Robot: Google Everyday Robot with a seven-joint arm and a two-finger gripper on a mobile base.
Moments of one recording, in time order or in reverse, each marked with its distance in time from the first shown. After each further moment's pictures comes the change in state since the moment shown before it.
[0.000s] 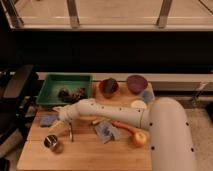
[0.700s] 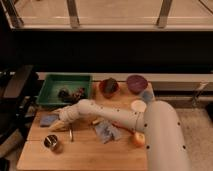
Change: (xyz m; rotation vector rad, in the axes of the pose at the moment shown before) arm 0.017 -0.007 0.018 -0.033 -0.023 0.018
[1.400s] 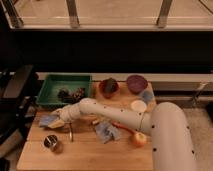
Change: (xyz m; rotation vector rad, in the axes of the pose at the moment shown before) arm -0.029 0.014 -0.033 -0.015 -0.043 -0.033
